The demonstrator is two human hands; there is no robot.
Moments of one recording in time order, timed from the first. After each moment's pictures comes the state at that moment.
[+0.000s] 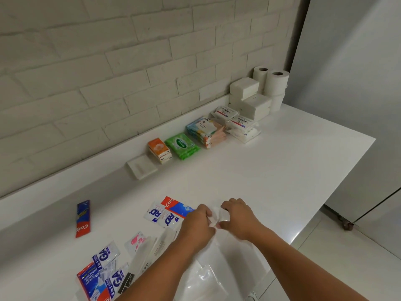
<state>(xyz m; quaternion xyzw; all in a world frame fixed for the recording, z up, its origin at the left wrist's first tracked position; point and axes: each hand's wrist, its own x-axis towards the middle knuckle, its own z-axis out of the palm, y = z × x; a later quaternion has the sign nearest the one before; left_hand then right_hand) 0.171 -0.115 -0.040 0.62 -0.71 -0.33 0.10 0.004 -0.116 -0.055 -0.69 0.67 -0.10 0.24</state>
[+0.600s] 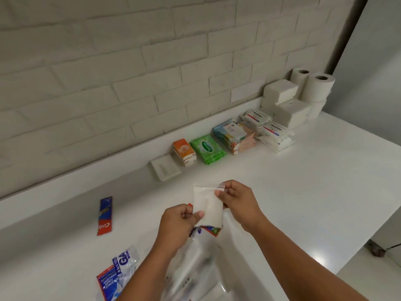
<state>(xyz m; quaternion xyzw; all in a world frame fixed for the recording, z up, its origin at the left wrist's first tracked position) 0.259 -0.148 -0.009 0.64 -0.48 -0.47 0.37 0.072 -0.182 -0.004 -0.45 0.51 -0.48 0.56</state>
